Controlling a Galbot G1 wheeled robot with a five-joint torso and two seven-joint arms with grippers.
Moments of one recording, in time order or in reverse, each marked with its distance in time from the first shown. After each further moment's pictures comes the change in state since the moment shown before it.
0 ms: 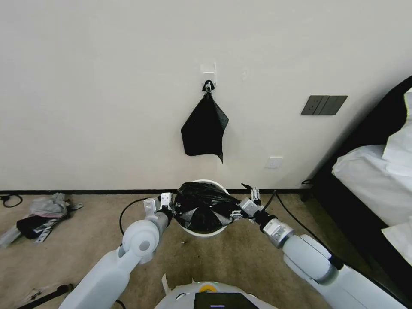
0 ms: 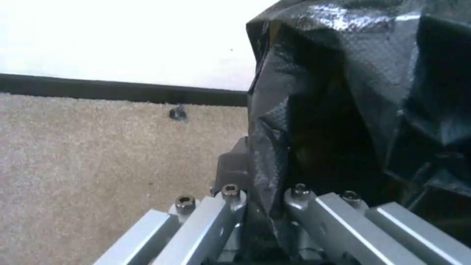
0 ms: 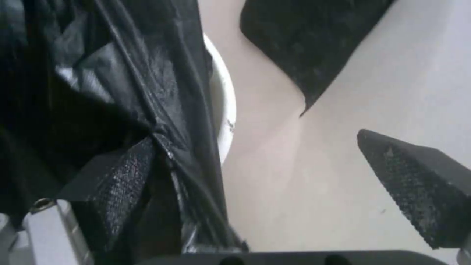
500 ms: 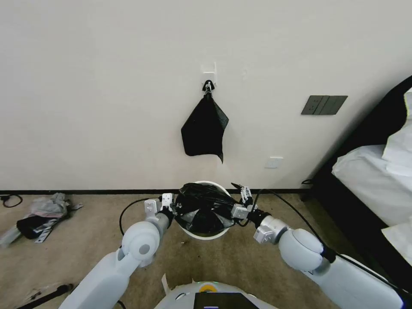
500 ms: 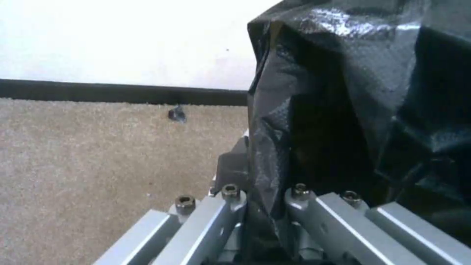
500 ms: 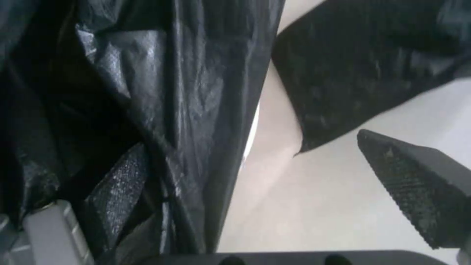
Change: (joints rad) left arm -0.004 -0.002 0.017 -0.021 0.008 0.019 -0.021; right arm 0.144 -0.078 -0.147 -0.045 -0.347 0.052 -0.101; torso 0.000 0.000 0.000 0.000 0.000
